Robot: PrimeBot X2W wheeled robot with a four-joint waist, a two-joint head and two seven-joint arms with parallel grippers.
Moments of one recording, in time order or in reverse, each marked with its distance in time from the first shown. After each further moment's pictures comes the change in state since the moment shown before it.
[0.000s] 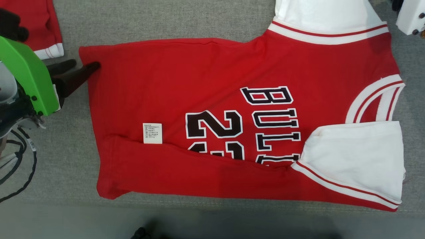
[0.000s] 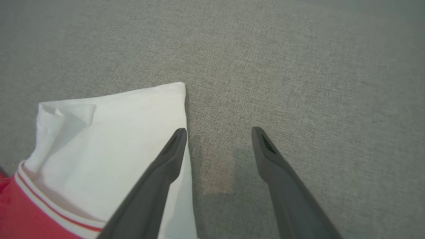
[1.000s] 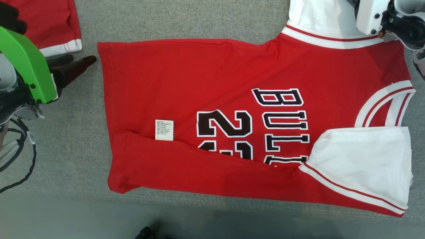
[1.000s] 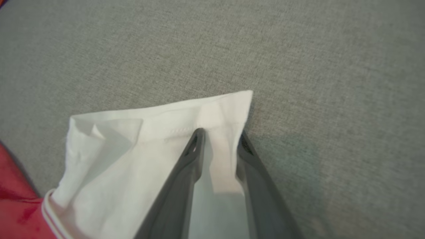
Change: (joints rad) left arm -0.098 -0.064 -0.028 0.221 0.010 -0.078 -0.008; right arm -0.106 0.181 0.101 0.297 0.001 0.131 -0.036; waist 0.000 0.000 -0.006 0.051
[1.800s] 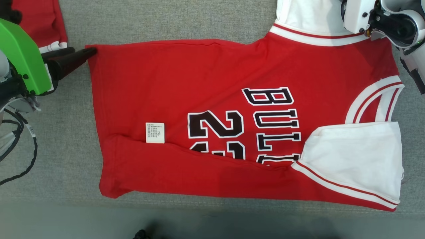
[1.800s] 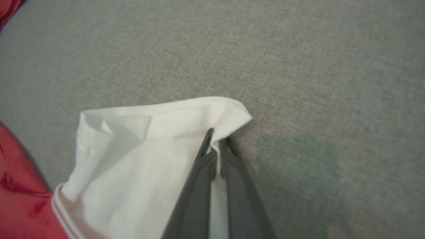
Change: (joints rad) left arm -0.036 -0.003 0.010 0.006 -0.063 -0.027 0.033; right arm -0.032 0.059 0.003 0.081 0.017 0.050 -0.024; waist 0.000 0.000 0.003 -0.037
